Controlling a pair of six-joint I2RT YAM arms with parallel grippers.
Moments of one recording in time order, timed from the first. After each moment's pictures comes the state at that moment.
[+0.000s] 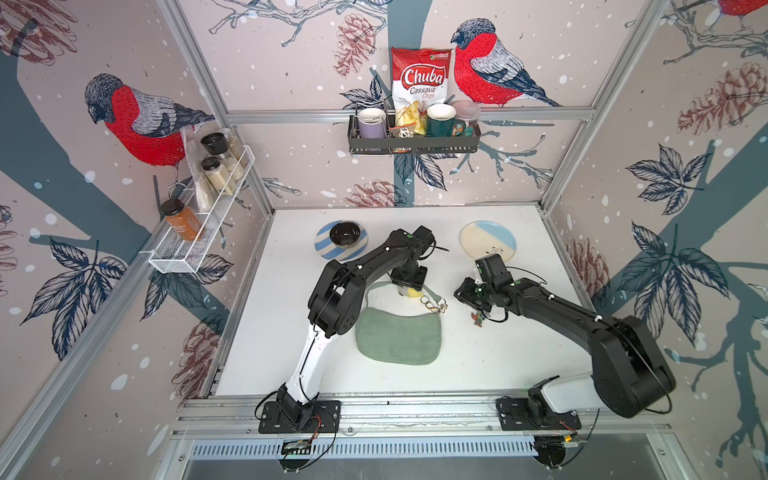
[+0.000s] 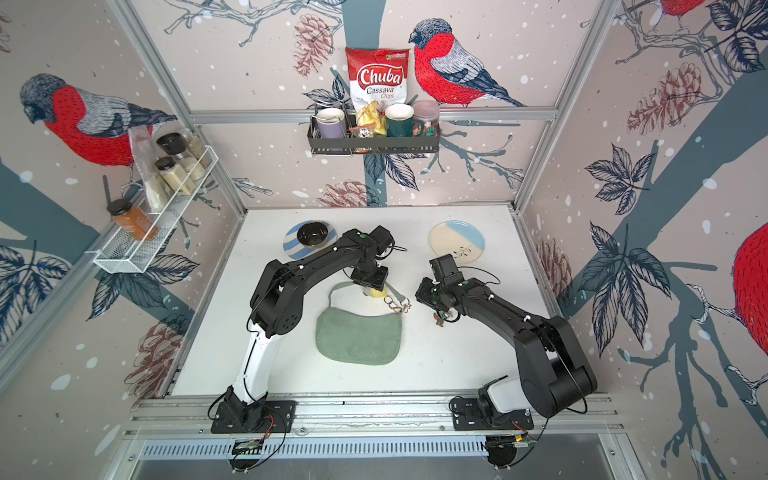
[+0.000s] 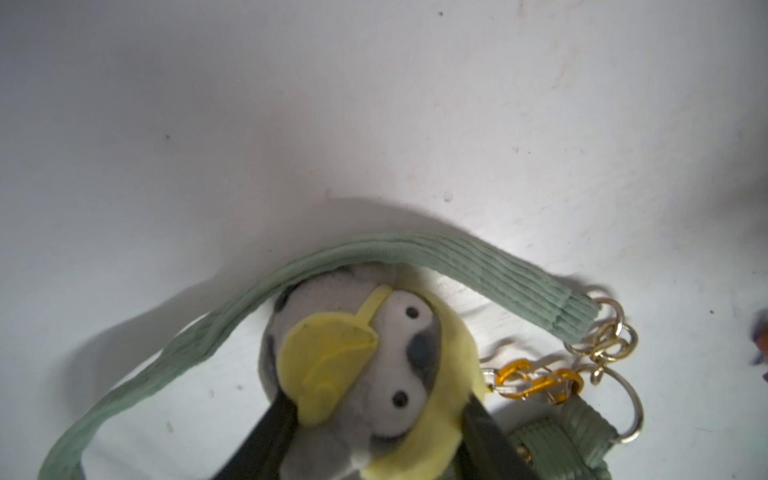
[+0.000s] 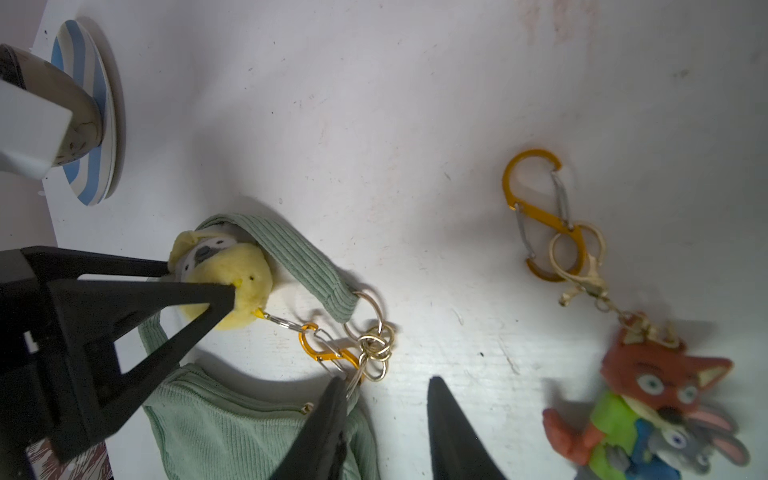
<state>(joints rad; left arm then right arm) -0.69 2.25 1.90 -1.08 0.08 -0.34 0.47 1.43 0.78 -0.35 -0.19 0.76</state>
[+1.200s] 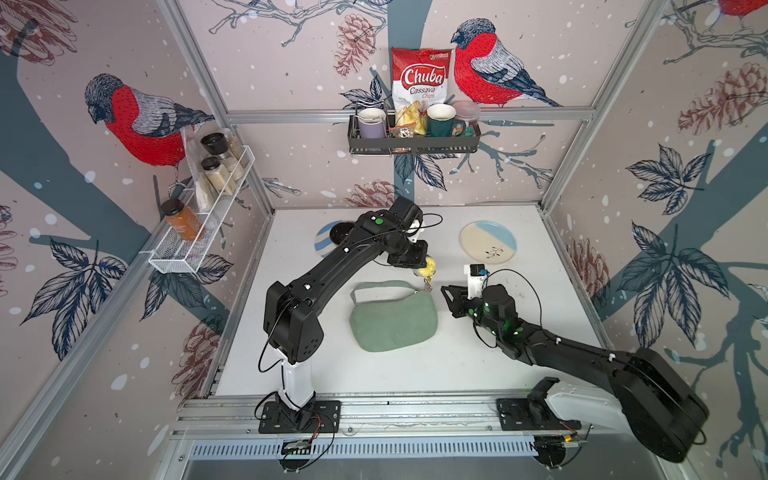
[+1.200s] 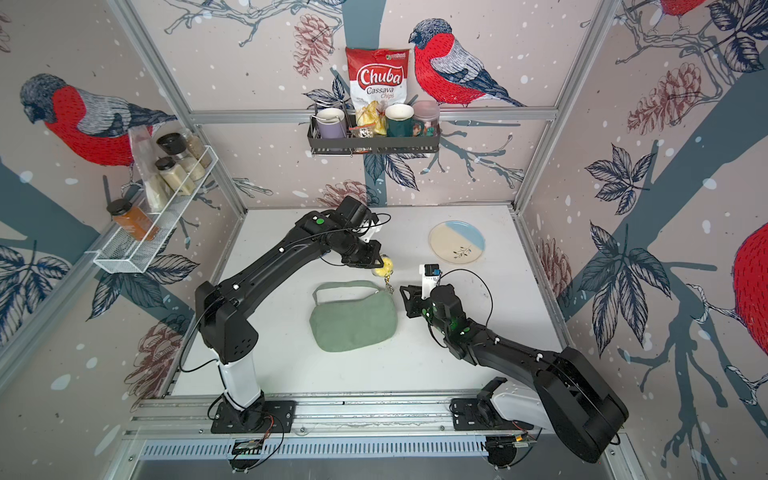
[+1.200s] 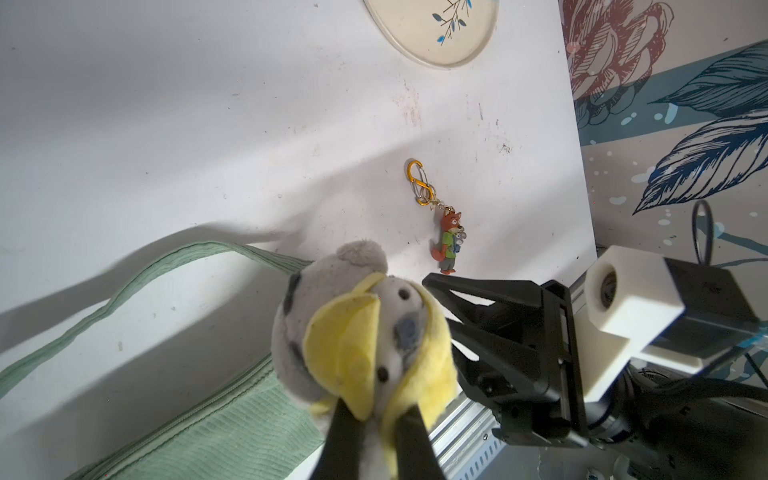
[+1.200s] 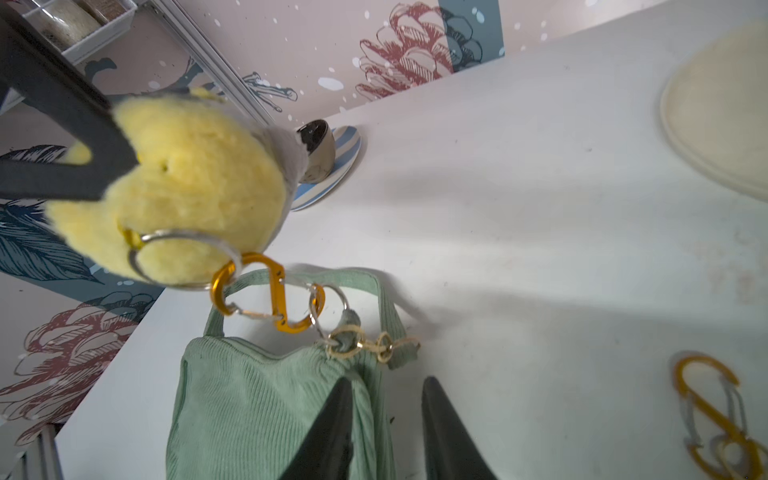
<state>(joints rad) -0.67 1.87 1.87 -1.07 0.36 -0.40 0.69 1.19 0.36 0.50 0.00 0.47</state>
